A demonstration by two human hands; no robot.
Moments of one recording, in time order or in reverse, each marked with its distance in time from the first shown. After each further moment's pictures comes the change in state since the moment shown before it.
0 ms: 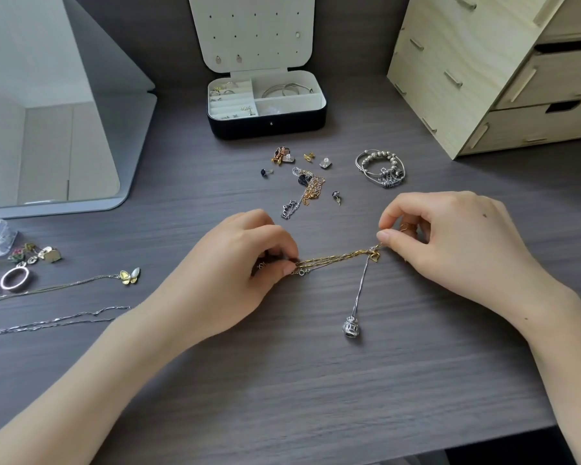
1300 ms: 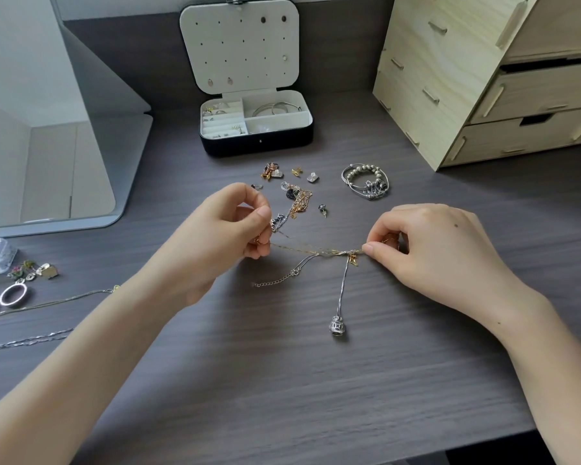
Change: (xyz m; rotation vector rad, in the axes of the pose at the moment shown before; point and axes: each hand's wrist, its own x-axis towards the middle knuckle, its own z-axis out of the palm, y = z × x) left_hand 0.032 0.016 -0.014 -0.824 0.083 -0.449; right_hand 0.000 0.003 -0.001 -0.003 -0.015 -0.002
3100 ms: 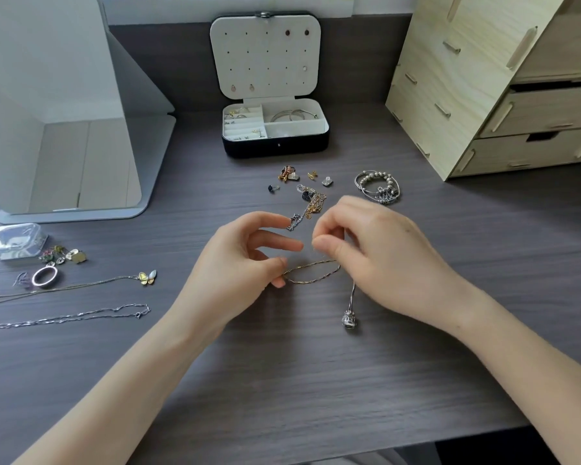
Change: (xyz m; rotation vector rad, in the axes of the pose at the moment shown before) left_hand -0.032 -0.018 0.005 0.056 0.090 0.031; right_hand 0.010 -0.052 0.011 0.331 -0.018 -0.263
